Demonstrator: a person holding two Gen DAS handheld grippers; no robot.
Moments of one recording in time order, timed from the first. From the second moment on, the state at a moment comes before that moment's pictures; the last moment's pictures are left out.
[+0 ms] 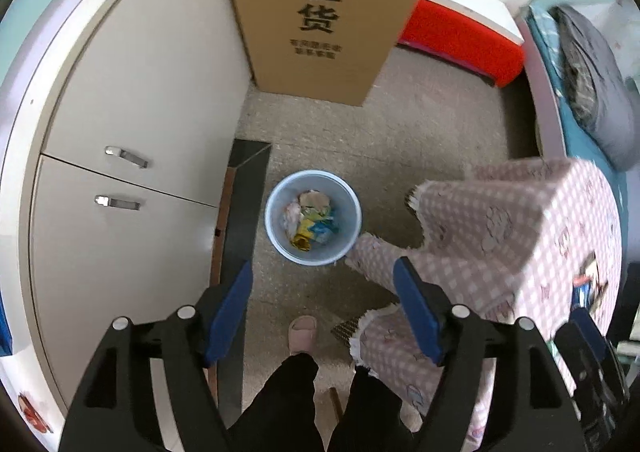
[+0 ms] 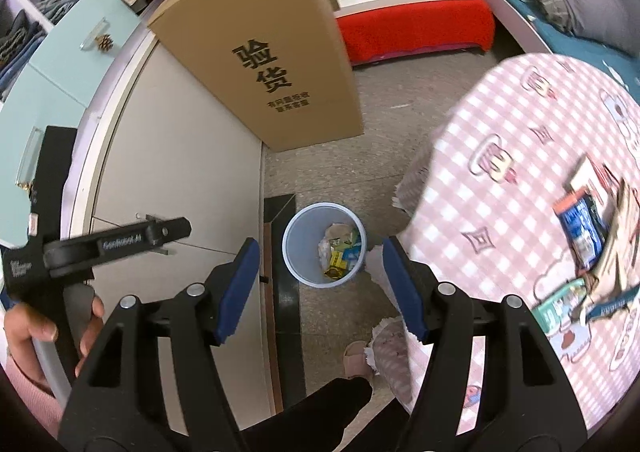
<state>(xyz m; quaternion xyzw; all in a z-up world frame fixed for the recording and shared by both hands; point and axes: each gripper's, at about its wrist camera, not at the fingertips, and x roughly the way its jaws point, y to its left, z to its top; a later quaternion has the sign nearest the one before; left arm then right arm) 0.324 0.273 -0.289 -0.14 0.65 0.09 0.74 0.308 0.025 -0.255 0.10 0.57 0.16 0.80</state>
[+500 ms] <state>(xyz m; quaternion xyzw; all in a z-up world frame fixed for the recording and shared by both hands) 0.308 0.095 -0.265 -0.02 0.64 -0.08 0.76 0.253 -0.119 -0.248 0.17 0.55 0.04 0.82</state>
